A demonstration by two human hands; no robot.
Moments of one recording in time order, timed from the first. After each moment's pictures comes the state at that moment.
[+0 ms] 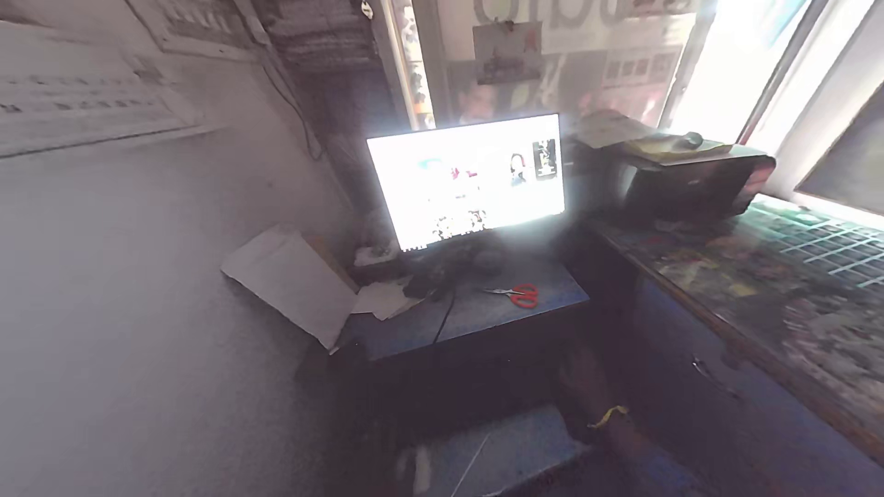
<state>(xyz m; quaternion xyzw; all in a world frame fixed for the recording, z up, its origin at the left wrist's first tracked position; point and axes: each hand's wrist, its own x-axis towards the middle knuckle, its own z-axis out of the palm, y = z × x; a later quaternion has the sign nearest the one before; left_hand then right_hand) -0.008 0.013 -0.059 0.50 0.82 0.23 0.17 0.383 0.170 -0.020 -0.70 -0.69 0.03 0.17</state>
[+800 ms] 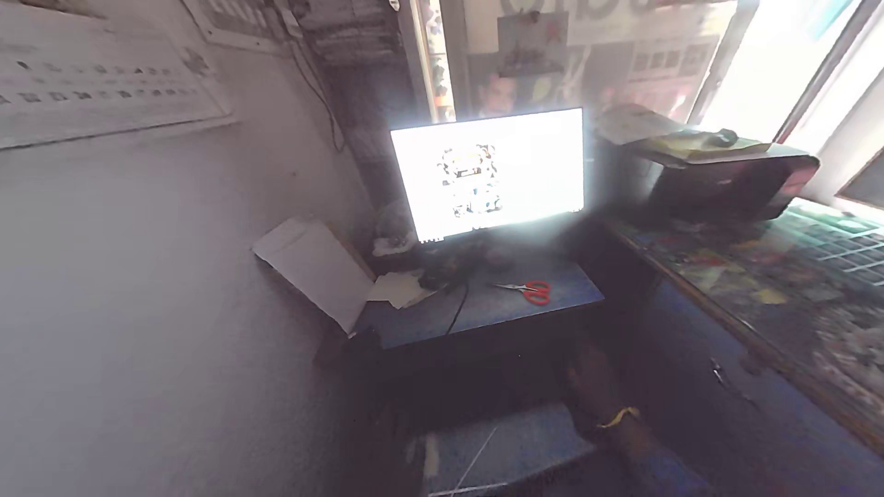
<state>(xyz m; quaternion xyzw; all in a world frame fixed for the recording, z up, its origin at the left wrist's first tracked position) -0.022 0.013 -0.059 0.59 0.78 0.19 -0.02 0.378 0.171 -0.013 -0.68 -0.70 0.04 0.19</state>
